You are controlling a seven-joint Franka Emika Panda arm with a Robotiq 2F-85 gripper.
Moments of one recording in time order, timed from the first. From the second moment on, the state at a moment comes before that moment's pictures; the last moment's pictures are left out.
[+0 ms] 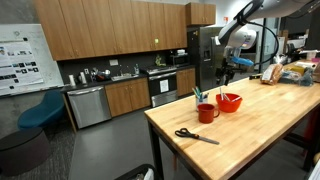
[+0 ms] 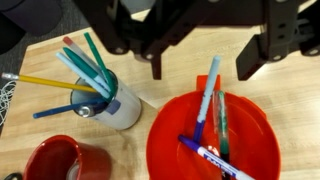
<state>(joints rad) -0.21 0.04 -0.22 -2.05 0.34 2.09 -0.44</state>
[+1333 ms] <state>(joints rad) -0.12 -0.01 -0.12 -2.25 0.47 2.38 -0.40</state>
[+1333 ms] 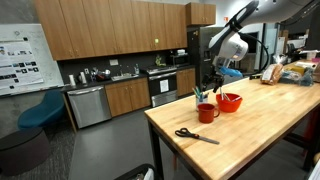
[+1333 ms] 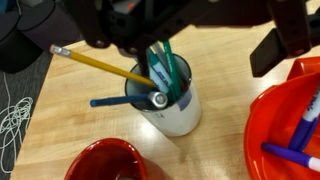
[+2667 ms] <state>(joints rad) -0.05 -0.17 -0.10 -2.45 0.40 2.46 -0.26</state>
